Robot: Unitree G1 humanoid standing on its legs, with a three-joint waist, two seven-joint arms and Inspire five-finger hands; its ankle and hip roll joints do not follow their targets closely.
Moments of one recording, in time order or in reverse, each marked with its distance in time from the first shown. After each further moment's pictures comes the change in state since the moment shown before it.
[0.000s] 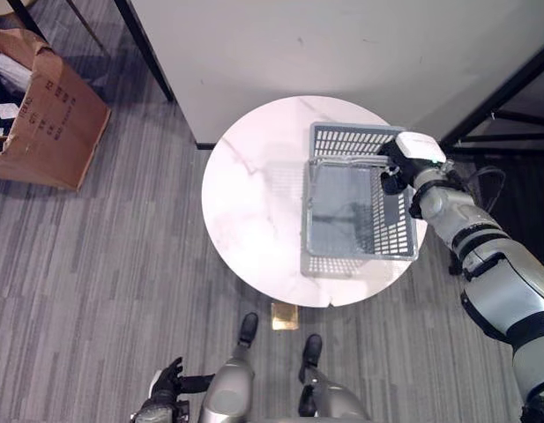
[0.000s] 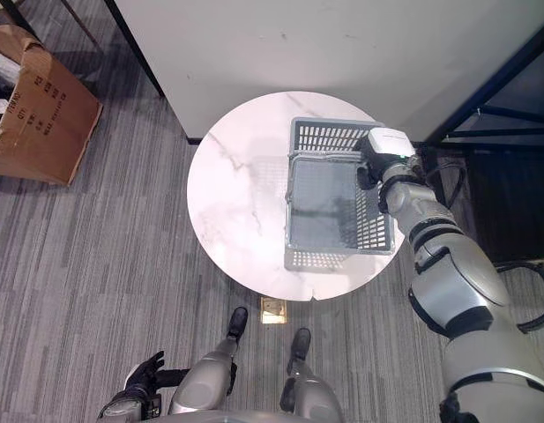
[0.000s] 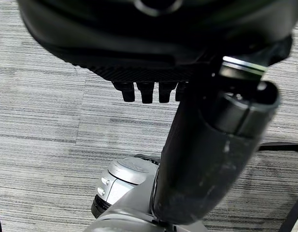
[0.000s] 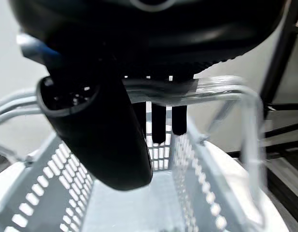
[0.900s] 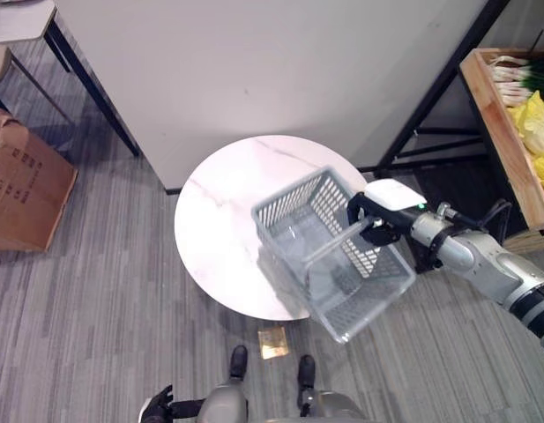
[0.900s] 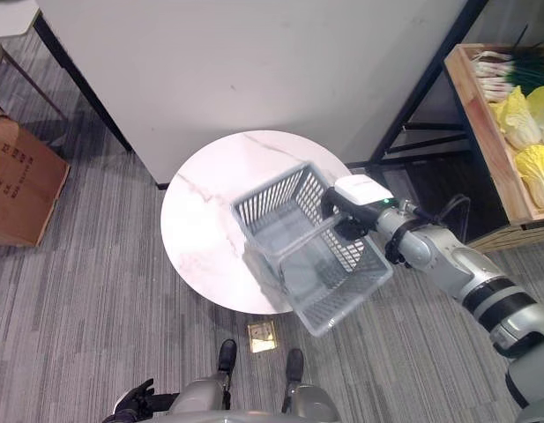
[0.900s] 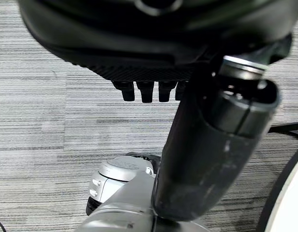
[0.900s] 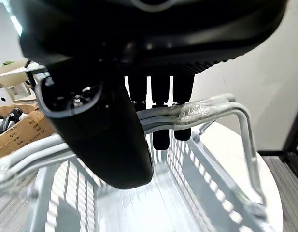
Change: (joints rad) left arm 0.087 -0.005 0.168 0.002 0.120 0.049 -0.035; right arm 0.644 -0.433 -0.186 -1.075 0.011 -0.086 0.222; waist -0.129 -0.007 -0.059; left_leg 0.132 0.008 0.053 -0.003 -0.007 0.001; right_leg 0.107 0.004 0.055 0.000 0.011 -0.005
